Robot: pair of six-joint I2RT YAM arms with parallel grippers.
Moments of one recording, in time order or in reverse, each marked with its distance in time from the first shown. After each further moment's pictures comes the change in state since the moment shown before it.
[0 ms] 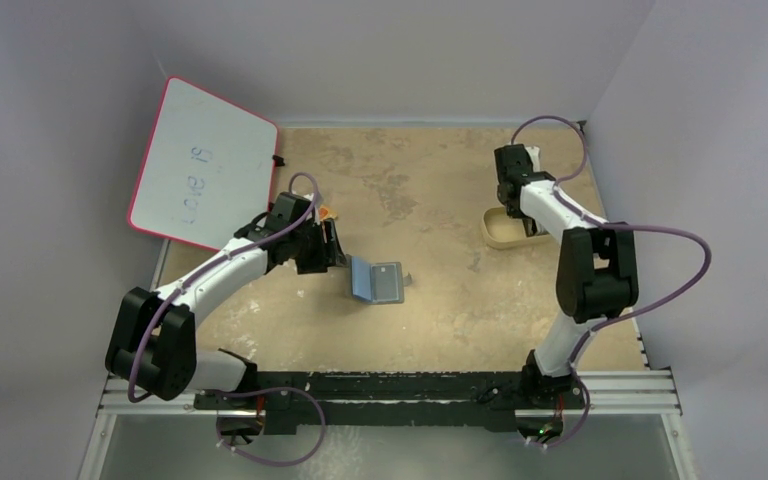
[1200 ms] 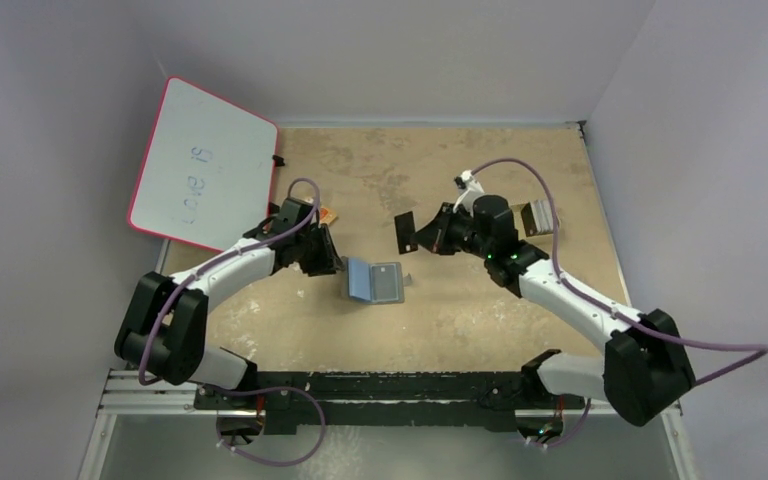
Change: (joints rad) left arm 0.000 0.077 -0.042 0.108 -0.014 -0.106; right arm 0.347 -0.573 -0.509 0.584 -0.936 0.499
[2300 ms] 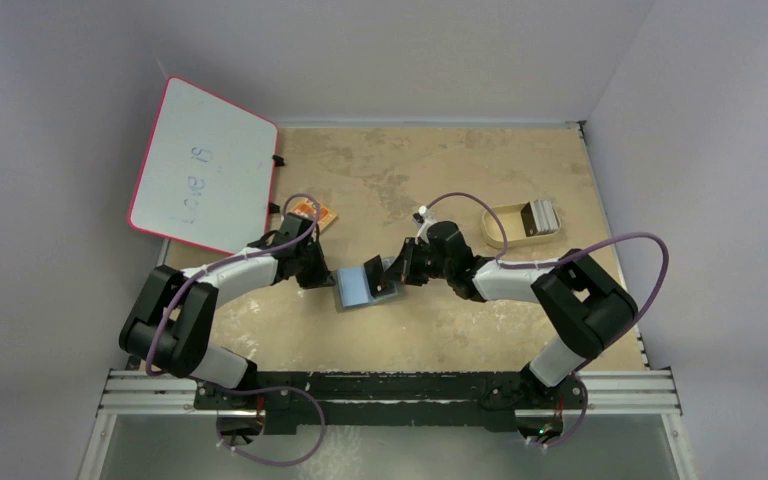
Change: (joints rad) left arm 0.000 0.038 -0.120 0.080 -0.090 -0.042; right arm 0.195 0.404 -0.097 0.336 -0.050 0.215
